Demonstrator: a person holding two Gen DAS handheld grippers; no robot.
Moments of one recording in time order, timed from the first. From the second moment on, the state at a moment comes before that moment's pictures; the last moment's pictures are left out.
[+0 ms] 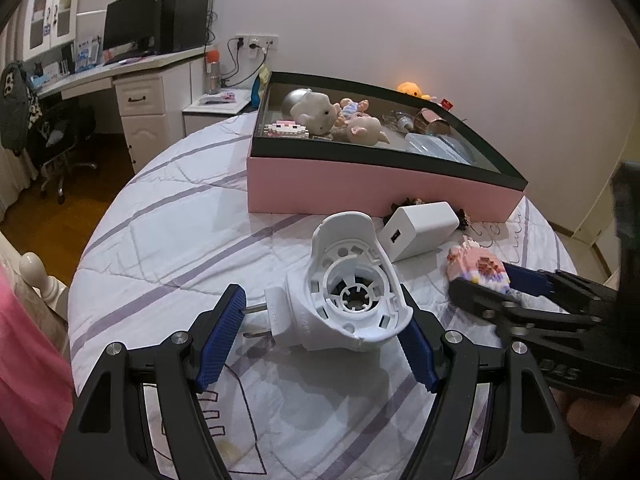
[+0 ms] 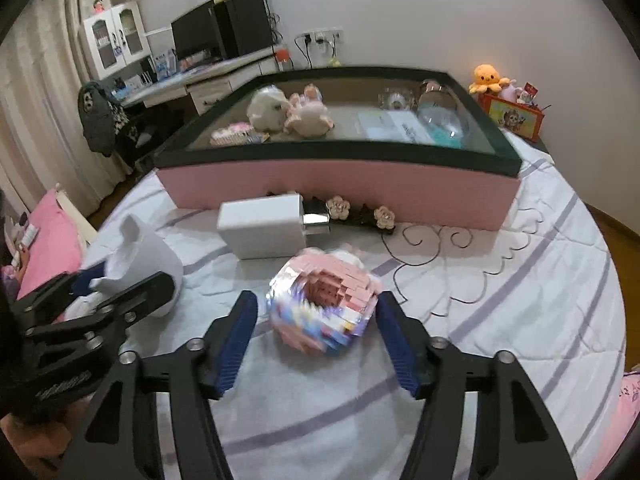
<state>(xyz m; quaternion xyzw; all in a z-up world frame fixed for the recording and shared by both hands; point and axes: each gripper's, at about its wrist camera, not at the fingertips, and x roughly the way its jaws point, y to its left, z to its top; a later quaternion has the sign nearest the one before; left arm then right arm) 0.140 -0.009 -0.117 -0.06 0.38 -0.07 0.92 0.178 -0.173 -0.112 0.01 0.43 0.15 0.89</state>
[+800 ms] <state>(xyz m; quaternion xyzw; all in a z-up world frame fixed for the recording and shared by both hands) 0.114 -0.005 -0.069 -0.05 0.33 -0.07 0.94 0.130 -0.190 -0.047 0.02 0.35 0.16 0.92</state>
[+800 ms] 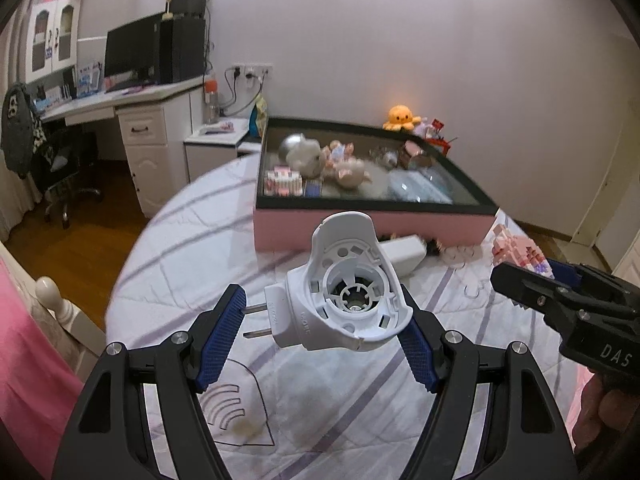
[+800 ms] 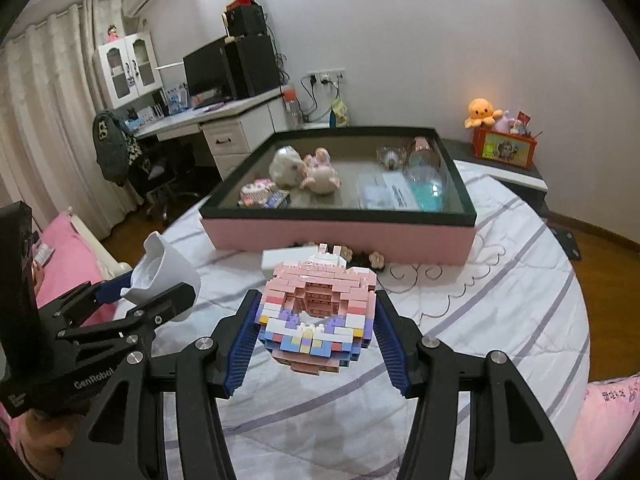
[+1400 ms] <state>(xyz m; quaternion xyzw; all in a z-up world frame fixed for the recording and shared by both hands) 0.147 0.000 -0.010 -0.05 0.28 -0.08 0.96 0.153 -0.200 0.009 0.00 0.30 0.15 0.94</state>
